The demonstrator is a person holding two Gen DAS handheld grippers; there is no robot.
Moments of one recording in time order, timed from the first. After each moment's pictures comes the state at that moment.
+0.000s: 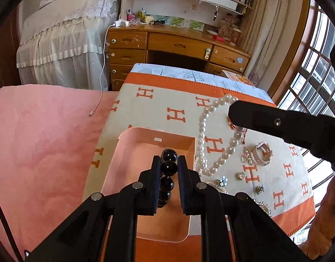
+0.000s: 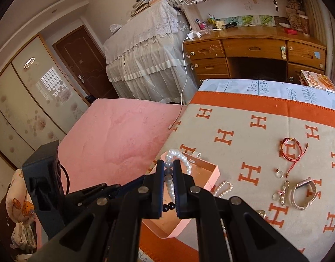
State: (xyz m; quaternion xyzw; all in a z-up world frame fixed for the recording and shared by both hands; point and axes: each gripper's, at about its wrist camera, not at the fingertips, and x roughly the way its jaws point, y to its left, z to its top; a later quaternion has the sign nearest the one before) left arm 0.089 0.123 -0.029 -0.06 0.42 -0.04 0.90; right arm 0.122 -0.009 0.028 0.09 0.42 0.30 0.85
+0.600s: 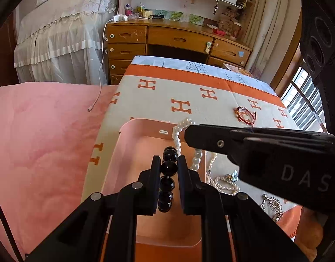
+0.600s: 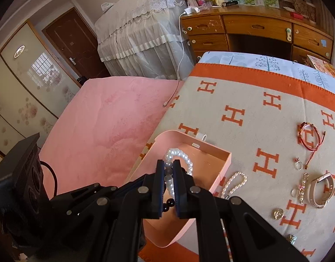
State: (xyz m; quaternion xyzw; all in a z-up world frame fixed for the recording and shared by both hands) left arm 0.098 0.126 -0.054 -0.05 0.43 -0.04 0.90; right arm 0.145 0.032 -0.022 0.07 0.49 0.29 0.82
